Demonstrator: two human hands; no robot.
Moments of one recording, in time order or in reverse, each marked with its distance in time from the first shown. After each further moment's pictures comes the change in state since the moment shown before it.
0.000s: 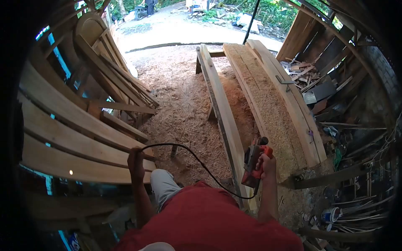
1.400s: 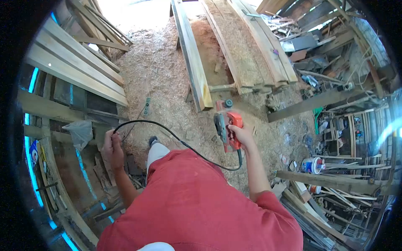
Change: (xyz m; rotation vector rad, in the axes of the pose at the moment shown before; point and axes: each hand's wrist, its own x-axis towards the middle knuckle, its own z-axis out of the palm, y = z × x) left_hand -0.593 0.188 0.020 0.181 0.012 -0.192; right_hand -0.318 0.189 -0.447 -0.314 -0.241 0.104
